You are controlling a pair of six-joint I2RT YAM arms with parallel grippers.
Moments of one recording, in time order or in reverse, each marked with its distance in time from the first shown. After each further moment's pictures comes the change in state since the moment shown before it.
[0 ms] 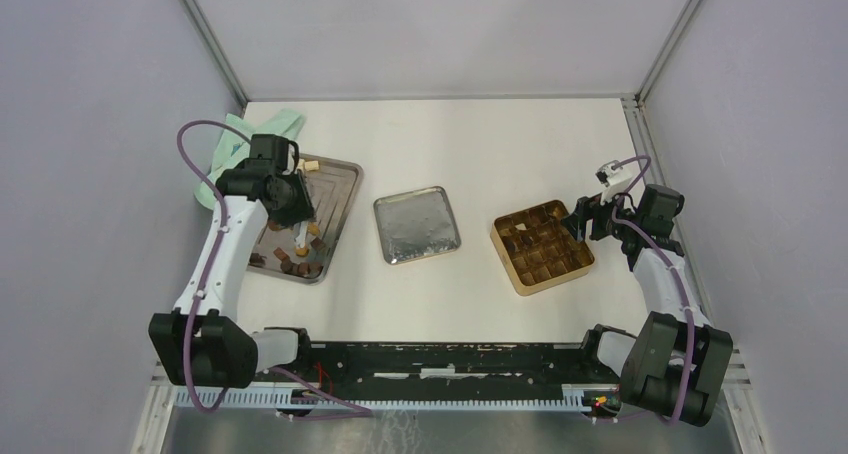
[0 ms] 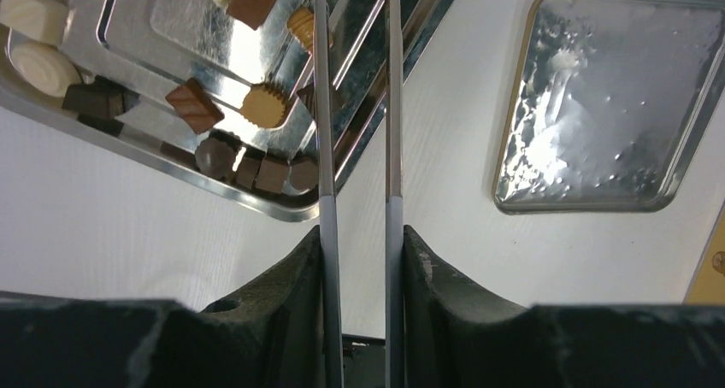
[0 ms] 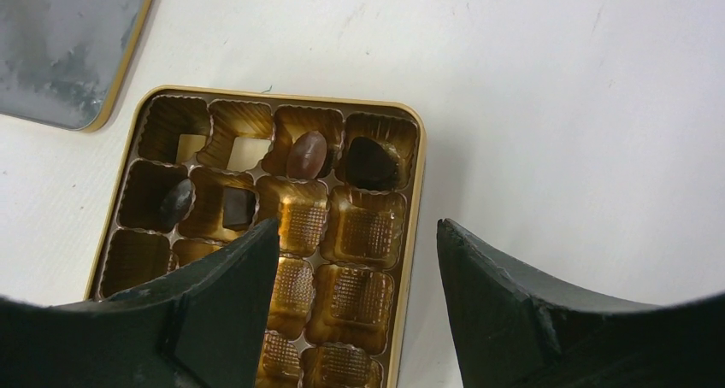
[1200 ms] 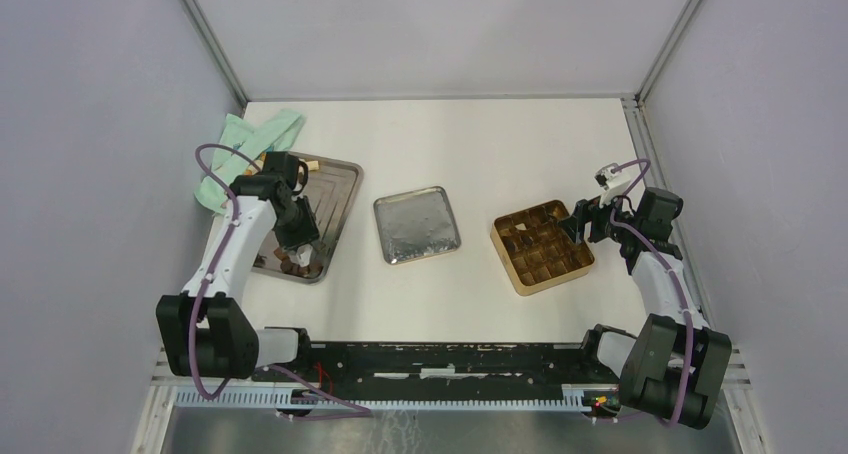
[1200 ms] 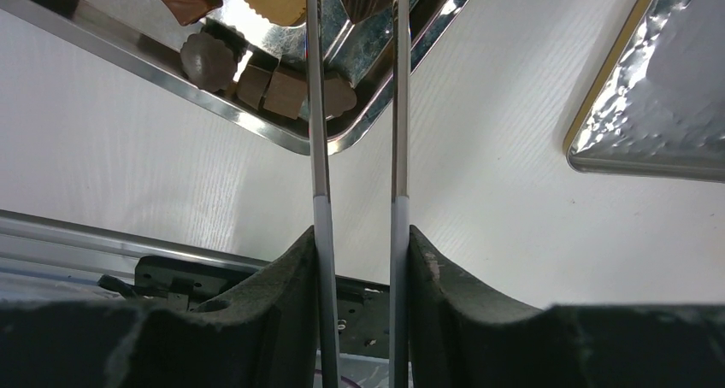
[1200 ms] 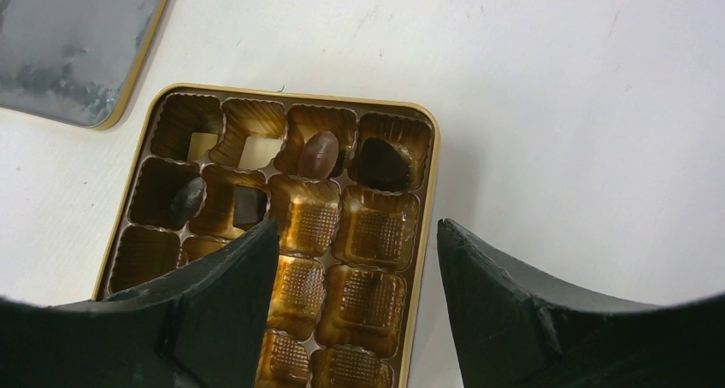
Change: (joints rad) left arm 0.000 0.023 -0.131 -0.101 0.003 -0.066; right arm 0.000 -0.013 -0.029 0.030 -0.032 0.009
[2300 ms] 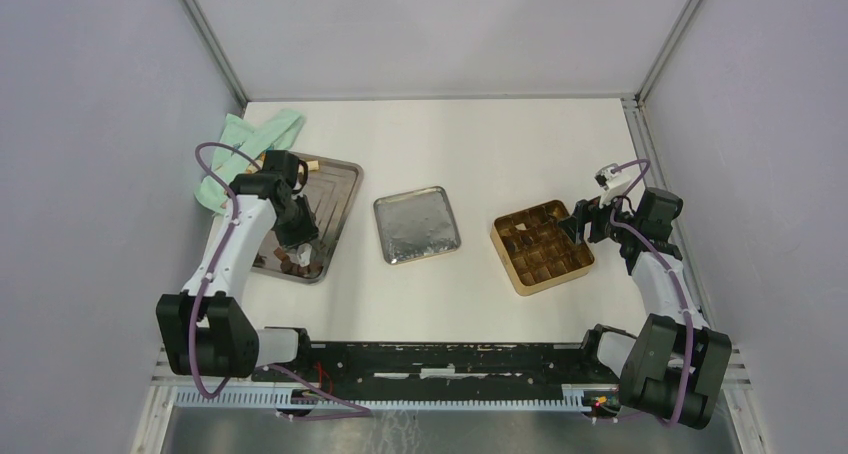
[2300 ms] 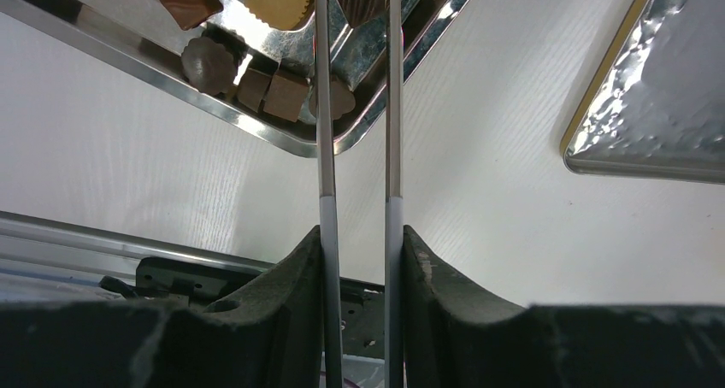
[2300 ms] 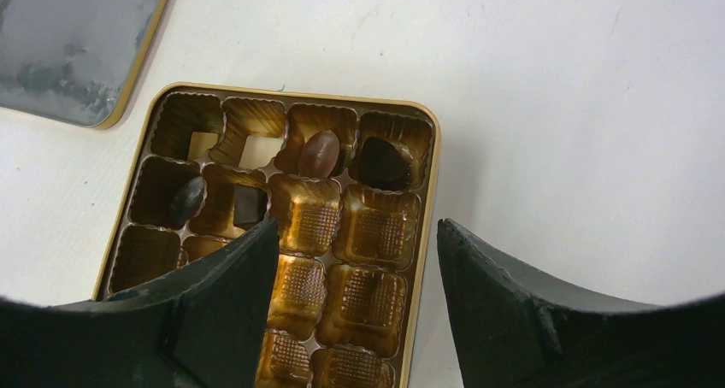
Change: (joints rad) left arm 0.000 0.011 0.010 0.001 0.000 0.001; right arm 0.000 0.000 -0.002 0.001 0.000 0.000
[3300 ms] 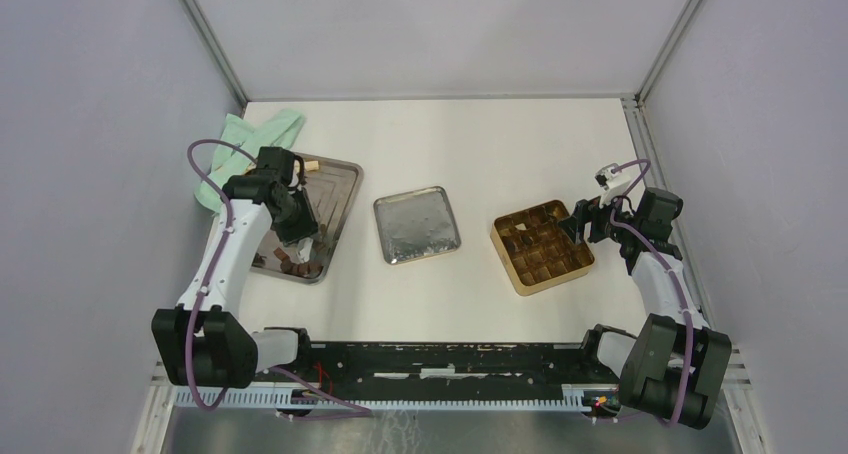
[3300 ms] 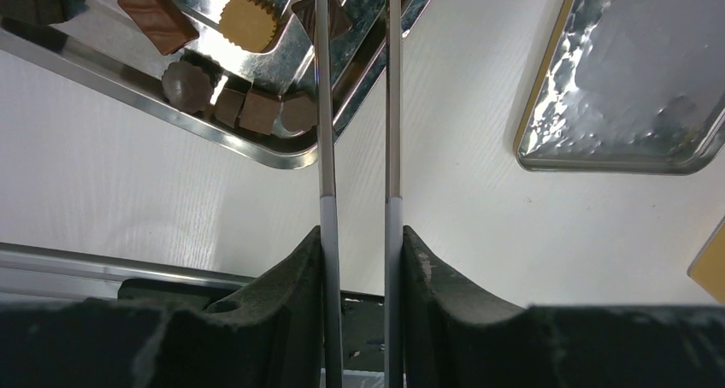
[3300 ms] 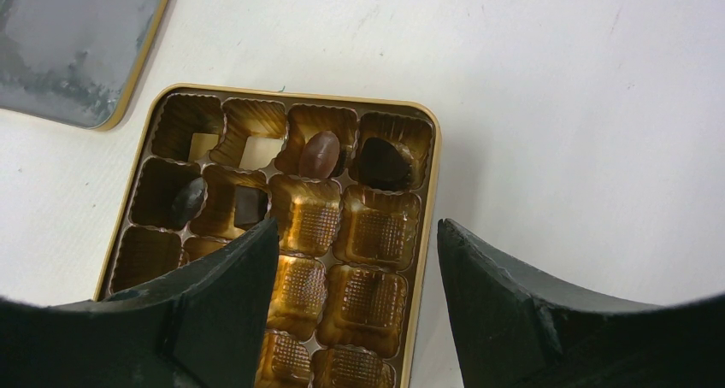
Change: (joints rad) left arm 0.000 -0.052 0.024 0.020 0.047 0.000; right arm 0.000 0.000 -0.001 0.003 0.000 0.006
